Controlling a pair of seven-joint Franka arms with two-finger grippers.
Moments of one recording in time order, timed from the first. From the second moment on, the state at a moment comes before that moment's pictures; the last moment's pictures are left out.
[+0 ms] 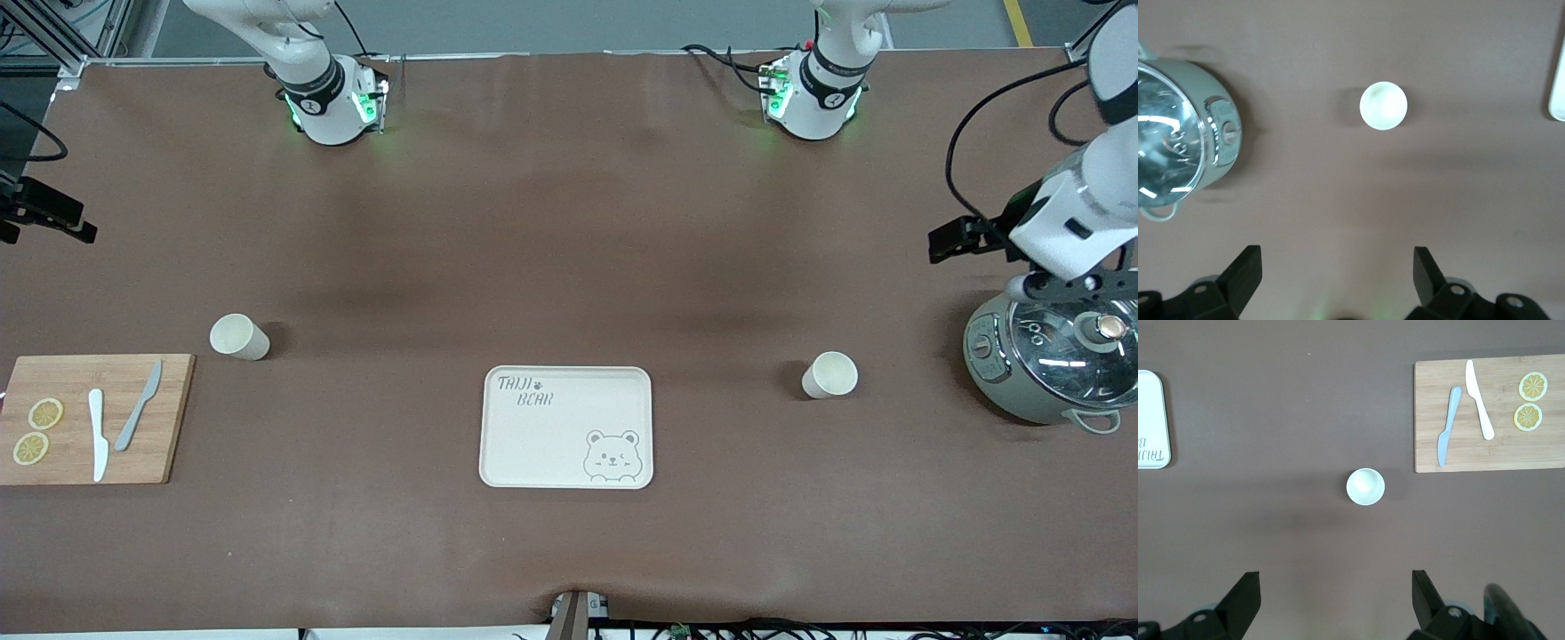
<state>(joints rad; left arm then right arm) 0.00 0.09 -0.08 -1.65 0.03 1.61 -0.08 -0.06 0.00 -0.09 -1.56 0.03 1.52 -0.12</state>
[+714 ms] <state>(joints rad) 0.00 0.16 -0.09 -1.95 0.03 1.99 -0.08 -0.06 0.01 -0.09 -1.55 0.04 1.53 -0.12</state>
